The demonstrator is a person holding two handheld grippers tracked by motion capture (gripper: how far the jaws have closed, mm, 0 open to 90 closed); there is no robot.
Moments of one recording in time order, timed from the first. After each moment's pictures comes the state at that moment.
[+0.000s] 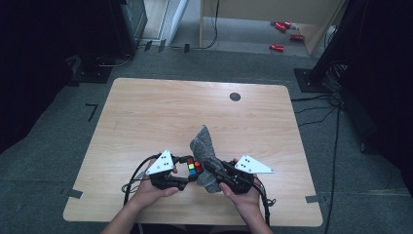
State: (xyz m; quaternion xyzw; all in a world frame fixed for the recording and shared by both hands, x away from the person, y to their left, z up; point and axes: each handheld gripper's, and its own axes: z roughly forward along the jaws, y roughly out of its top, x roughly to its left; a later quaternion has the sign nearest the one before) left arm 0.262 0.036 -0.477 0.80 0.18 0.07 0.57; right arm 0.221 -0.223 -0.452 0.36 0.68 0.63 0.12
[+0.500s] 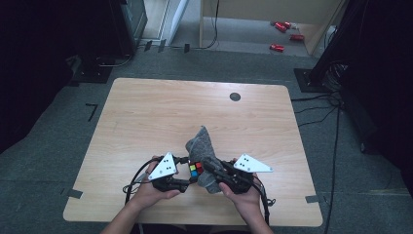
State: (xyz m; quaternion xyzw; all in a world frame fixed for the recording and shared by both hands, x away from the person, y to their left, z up) left arm 0.255 0.032 -0.476 0.81 0.16 0.11 0.55; right arm 0.221 -0.220 -0.450 0.36 0.69 0.61 0.12
